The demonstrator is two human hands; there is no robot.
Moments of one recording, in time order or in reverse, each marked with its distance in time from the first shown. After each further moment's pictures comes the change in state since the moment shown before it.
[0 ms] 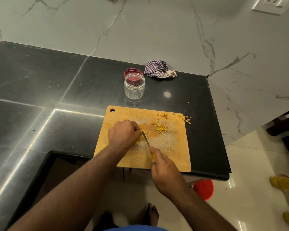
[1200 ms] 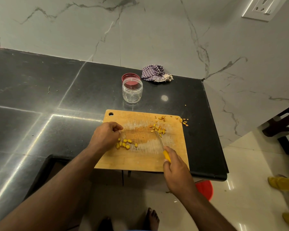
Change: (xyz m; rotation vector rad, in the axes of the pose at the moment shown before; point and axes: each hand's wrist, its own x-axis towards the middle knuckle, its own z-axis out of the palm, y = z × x) left_hand -0.005 -0.042 -0.037 -0.250 -0.023 -0.032; right_hand -0.008 0.023 -0.012 0.042 0.197 0.128
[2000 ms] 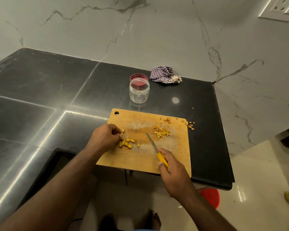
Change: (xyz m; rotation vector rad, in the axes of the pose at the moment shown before) left_hand -0.018 -0.003 -0.009 0.082 -0.009 -0.087; right_hand 0.008 0.005 -0.004 0.162 -0.156 -0.092
